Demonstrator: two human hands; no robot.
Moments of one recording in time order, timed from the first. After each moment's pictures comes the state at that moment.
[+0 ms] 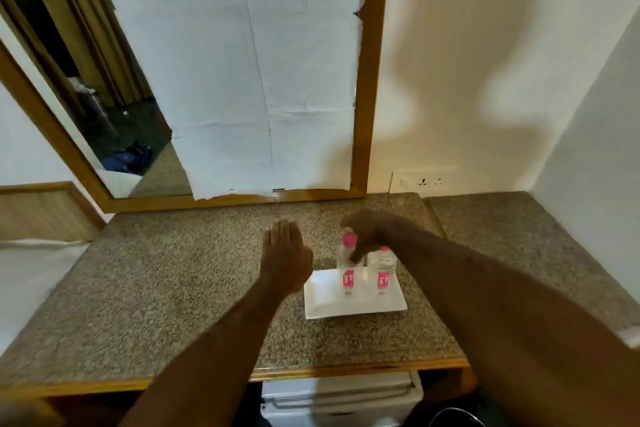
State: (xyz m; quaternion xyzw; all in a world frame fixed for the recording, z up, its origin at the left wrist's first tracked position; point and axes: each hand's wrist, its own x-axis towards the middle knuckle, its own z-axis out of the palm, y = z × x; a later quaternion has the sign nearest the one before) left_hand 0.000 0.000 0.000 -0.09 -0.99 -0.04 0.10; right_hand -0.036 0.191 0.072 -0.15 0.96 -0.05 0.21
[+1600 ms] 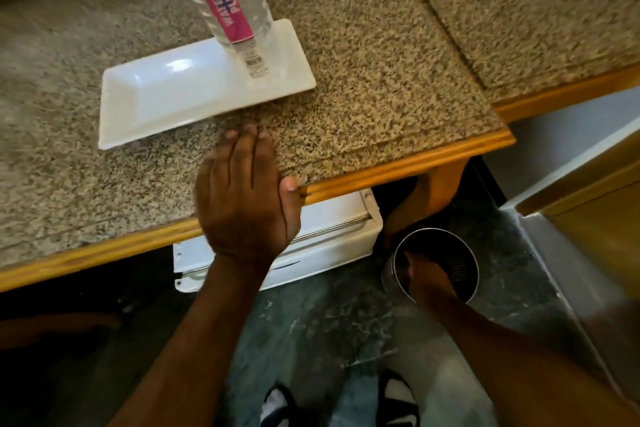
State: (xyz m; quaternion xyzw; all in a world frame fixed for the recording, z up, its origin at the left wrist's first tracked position) left_hand 0.104 0.141 -0.264 -0.17 -0.94 -0.04 0.31; right_hand 0.211 0.382 -0.481 0.22 0.90 -0.26 0.26
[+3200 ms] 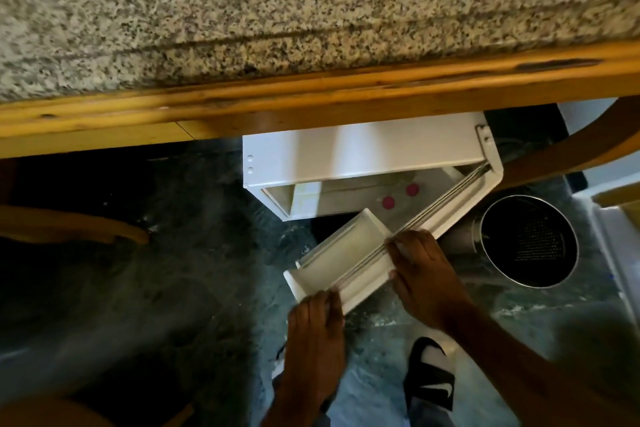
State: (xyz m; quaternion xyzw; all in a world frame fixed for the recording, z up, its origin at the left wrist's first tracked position) left_hand 0.332 -0.027 -0.529 -0.12 -0.99 -0.09 -0.06; right_hand 0.251 0.197 -0.513 -0.15 0.97 -0.15 0.09
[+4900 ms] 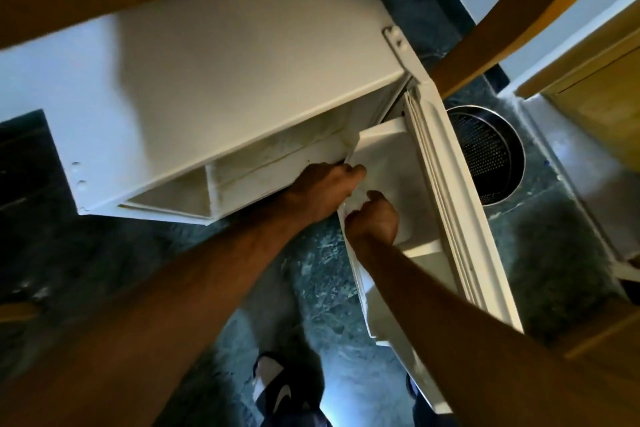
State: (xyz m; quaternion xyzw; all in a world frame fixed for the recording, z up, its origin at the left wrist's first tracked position) left_hand 0.118 0.120 -0.598 -0.51 -0.84 -0.04 -0.18; right_hand 0.213 0.182 -0.597 0.53 0.75 -0.39 0.08
